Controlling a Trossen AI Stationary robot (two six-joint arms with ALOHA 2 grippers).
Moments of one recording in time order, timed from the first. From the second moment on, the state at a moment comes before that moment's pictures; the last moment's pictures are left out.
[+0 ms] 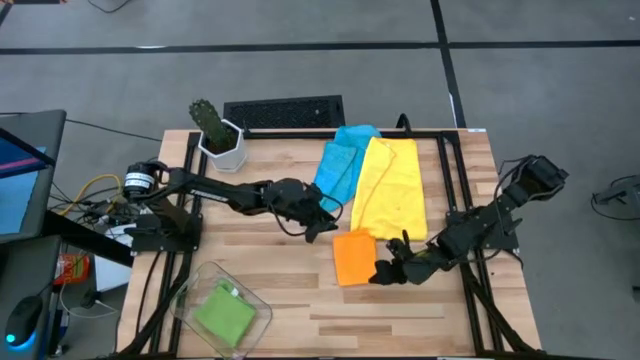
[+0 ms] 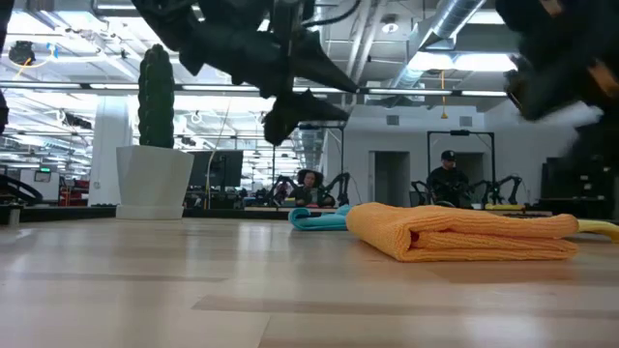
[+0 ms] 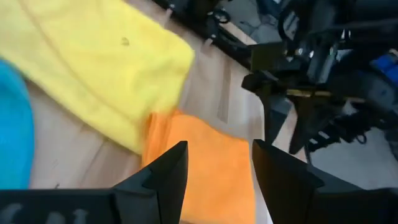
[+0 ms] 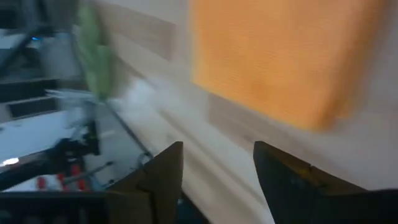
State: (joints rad) left arm 0.05 1.66 0.93 0.32 0.21 -0.57; right arm 0.61 1.37 0.56 0.09 0.23 1.78
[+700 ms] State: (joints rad) left arm 0.00 1.44 0.93 0.00 0.67 -0.67; right arm 0.08 1.34 0.99 -0.51 -0.09 0.42
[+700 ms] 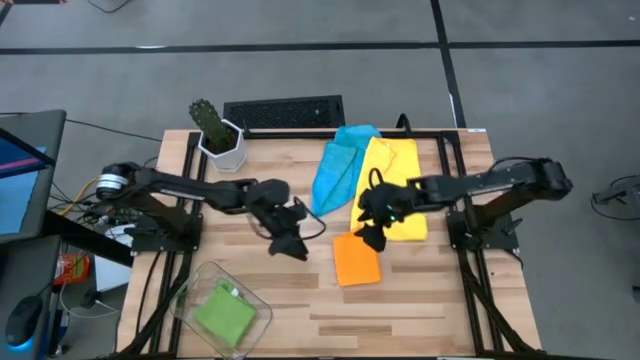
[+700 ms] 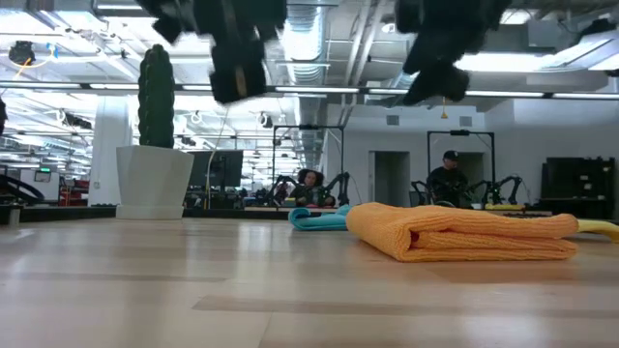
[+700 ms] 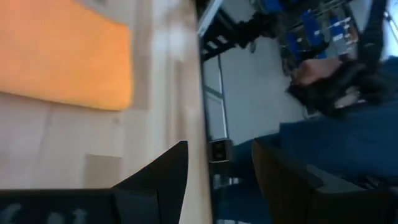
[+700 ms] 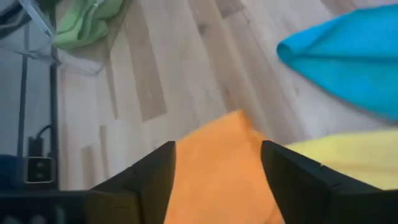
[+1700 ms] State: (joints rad) left arm -0.57 0.98 0.93 -0.11 -0.45 -0.83; right arm 0.08 1.93 1.12 -0.50 -0.04 -0.13
